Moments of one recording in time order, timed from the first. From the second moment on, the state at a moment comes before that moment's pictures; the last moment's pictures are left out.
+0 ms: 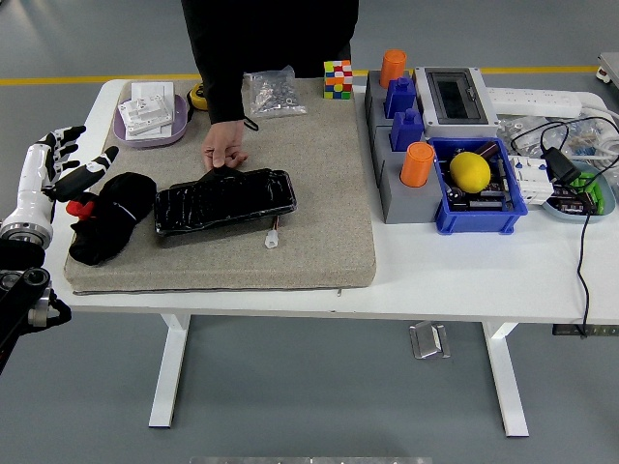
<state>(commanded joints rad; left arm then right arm) -0.31 0.34 -1.22 -1.16 1.23 0.42 -0.01 0.11 -0.31 1.00 0.18 -0.84 0.08 -0.29</state>
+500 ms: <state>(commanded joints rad) -0.31 0.36 -1.18 -1.14 0.86 0.31 -0.24 0.10 -0.29 1.01 0.18 -0.82 0.07 -0.28</state>
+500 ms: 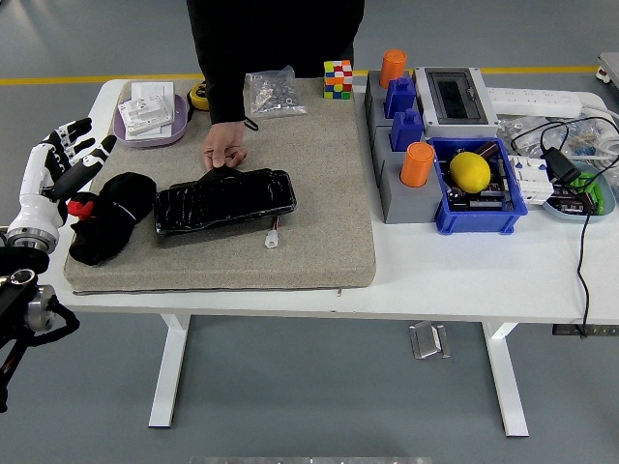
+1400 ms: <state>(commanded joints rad) -0.30 0.43 -1.20 -1.18 0.59 0.19 -0.28 0.11 -0.29 1.01 0.18 -0.81 0.06 -0.28</state>
